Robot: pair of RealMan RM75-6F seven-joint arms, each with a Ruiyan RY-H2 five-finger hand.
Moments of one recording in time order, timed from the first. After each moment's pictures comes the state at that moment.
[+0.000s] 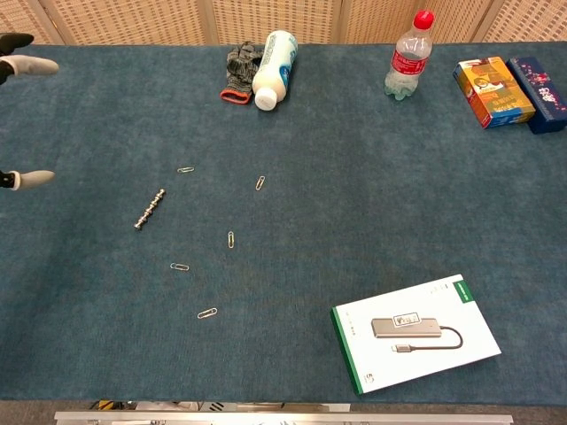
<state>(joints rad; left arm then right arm) -0.24 -1.21 -0.07 -1.80 1.58 1.39 0.17 0.14 -1.09 0.10 -1.55 -1.55 1.48 0.25</state>
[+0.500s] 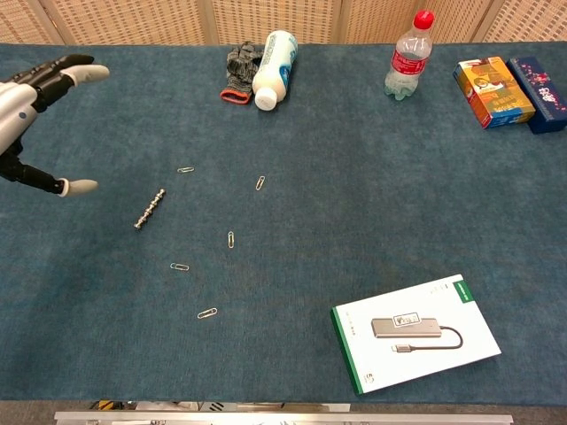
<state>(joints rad) -0.31 -1.26 -0.08 -1.84 1.49 1.27 0.27 0.13 -1.10 0.09 -1.52 -1.55 1.50 0.27</state>
